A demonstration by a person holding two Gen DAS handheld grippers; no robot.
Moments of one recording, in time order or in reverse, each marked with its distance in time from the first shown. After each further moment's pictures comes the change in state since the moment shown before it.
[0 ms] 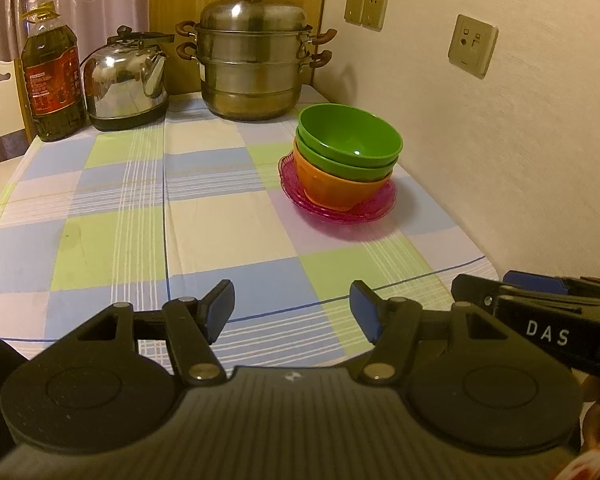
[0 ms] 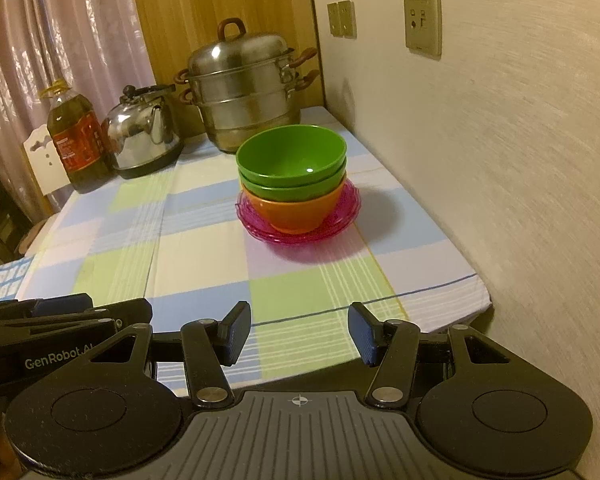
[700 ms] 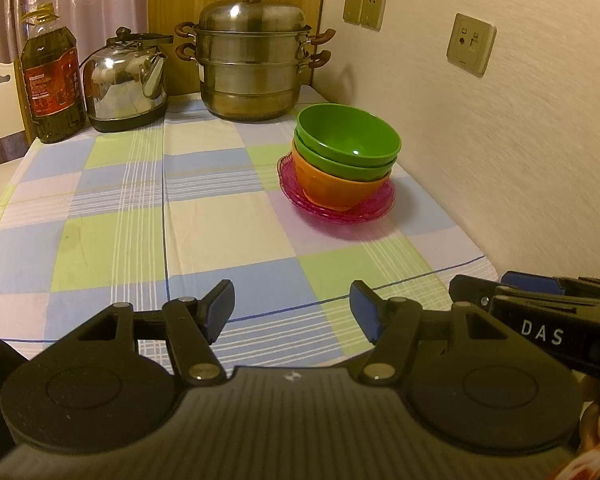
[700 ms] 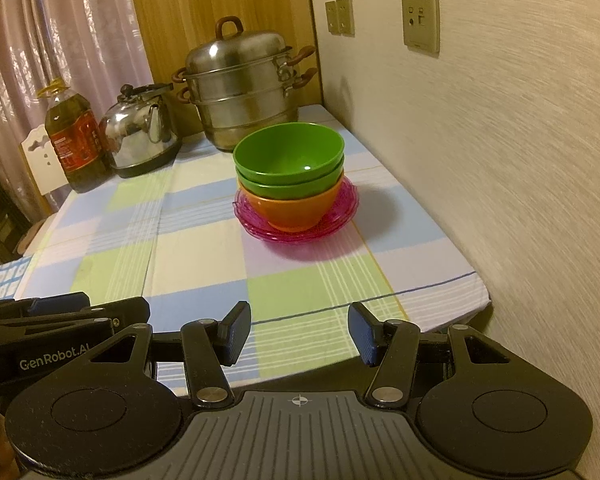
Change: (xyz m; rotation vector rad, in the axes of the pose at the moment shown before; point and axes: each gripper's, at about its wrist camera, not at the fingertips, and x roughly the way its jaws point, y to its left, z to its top) left arm -0.001 -0.001 0.000 0.006 -0.002 0.002; right arm 0.004 -0.004 0.000 0.003 0.004 -0.001
